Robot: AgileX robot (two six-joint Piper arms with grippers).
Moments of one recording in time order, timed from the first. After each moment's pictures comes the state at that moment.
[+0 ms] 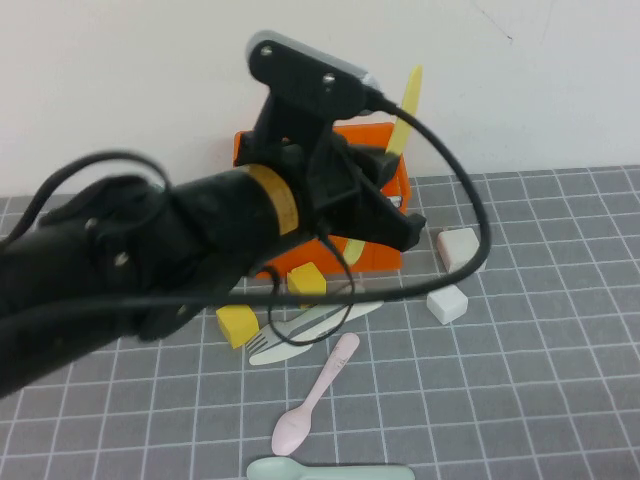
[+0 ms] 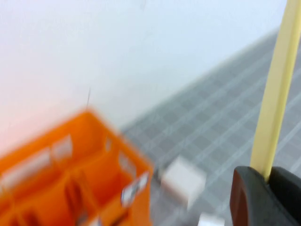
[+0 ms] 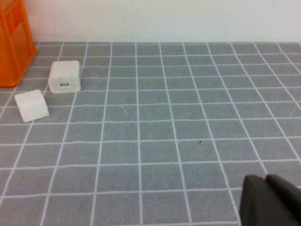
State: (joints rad) right arm -0.02 -0.01 0.03 0.00 0.40 -0.03; left arm -0.69 1.47 -1.08 0.32 0.01 -0.39
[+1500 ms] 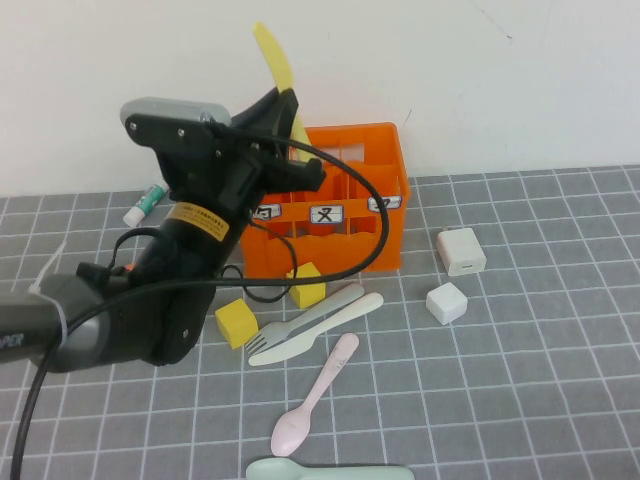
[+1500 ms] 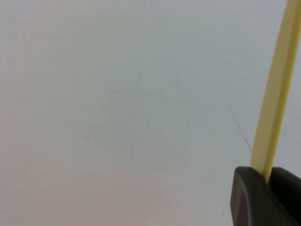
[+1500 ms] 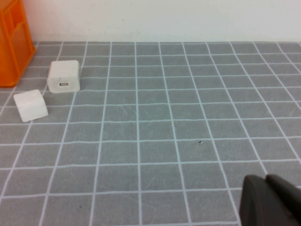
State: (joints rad) right arm -0.02 -0.01 0.03 0.00 0.40 -0.03; left arm -0.44 1.83 -0.91 0.01 -1.10 -0.29
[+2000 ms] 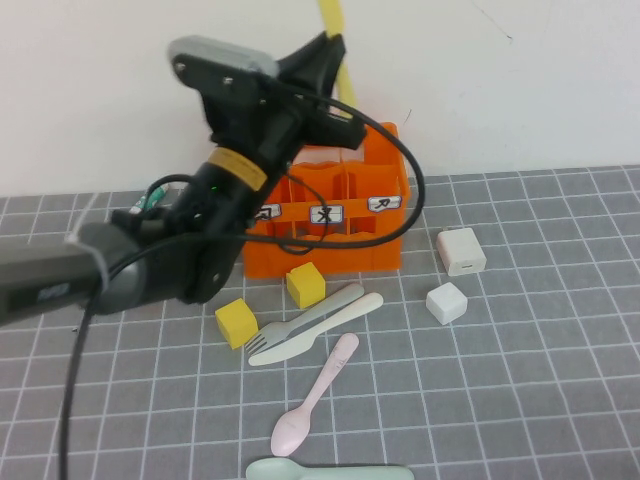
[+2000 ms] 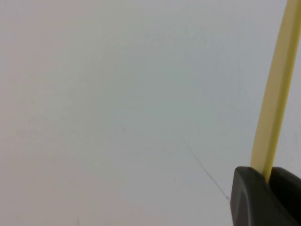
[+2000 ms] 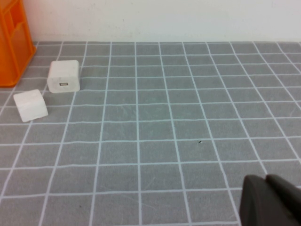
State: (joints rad) right arm -0.02 -0.01 0.03 0.00 0.40 -0.03; left arm -0.44 1.92 -1.15 0.15 -1.05 -0.30
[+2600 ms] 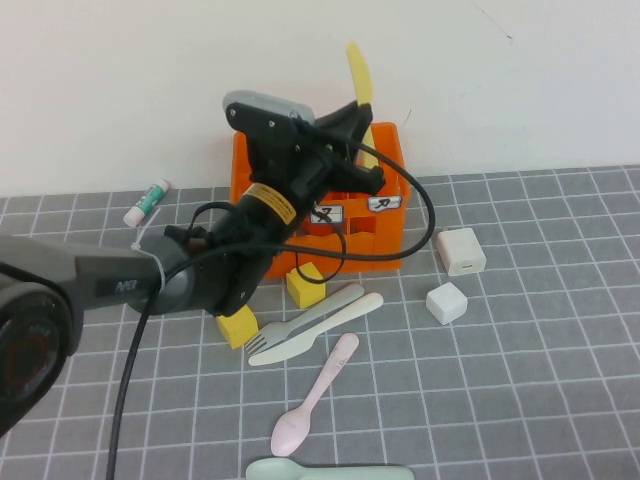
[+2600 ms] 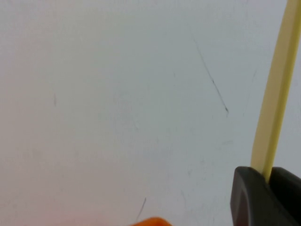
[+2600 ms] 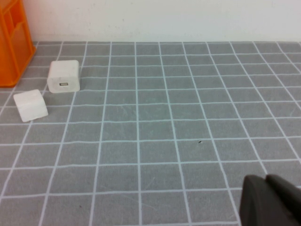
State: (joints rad) right arm -0.02 -0.01 0.03 0.00 0.40 -0.03; left arm -0.44 2.12 -1.26 0.24 -1.00 -0.41
